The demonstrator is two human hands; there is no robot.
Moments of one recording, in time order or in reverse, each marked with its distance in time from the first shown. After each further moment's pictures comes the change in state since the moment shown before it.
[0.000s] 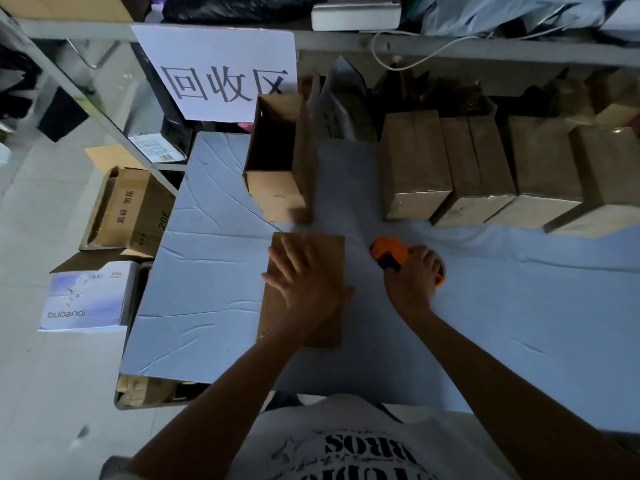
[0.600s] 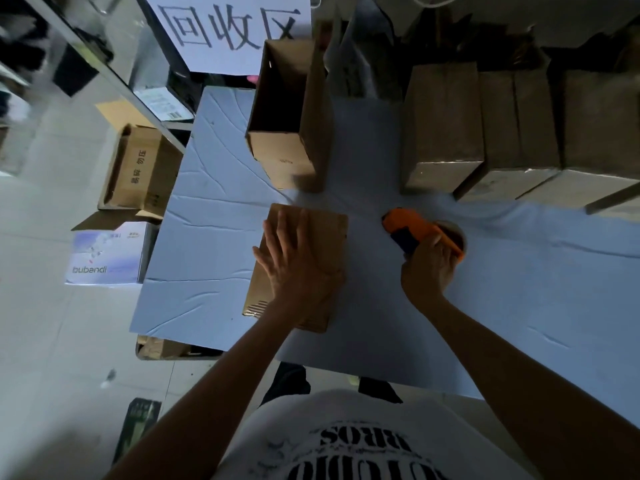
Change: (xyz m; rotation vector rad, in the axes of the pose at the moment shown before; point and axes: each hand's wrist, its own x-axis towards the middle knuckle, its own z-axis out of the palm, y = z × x) left_hand -0.005 -0.027 0.008 -0.070 0.098 0.005; right_hand 0.016 0.033 0.013 -0.237 -0.040 -0.190
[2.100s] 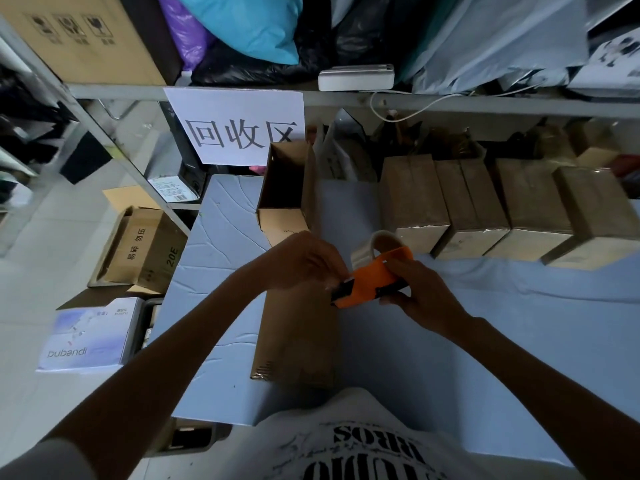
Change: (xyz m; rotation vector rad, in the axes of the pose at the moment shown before) left_hand 0.055 0.018 -0.141 -0.518 -0.492 0.858; right_hand -0.005 -0.028 -0.088 0.299 0.006 -0.858
